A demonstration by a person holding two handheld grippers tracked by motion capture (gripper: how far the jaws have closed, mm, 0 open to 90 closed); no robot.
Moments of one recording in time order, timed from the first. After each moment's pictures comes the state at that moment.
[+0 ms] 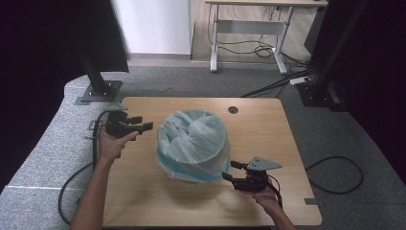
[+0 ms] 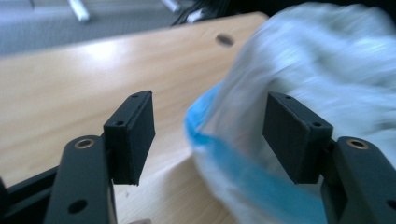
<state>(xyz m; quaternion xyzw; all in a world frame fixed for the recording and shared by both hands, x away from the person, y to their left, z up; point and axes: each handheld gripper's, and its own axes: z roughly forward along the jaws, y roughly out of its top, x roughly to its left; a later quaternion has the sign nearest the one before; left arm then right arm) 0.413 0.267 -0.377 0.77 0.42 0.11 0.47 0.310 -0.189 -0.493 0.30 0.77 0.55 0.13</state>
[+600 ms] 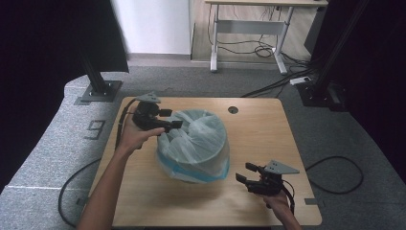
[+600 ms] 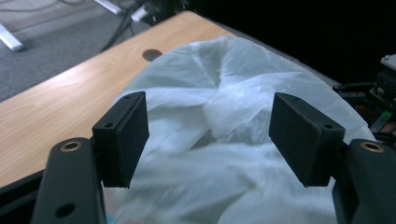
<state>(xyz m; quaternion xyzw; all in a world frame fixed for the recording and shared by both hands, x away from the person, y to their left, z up) 0.418 0.169 -0.331 0.84 0.30 0.08 0.45 0.301 -0.232 -0.505 0.35 0.73 0.57 0.13</state>
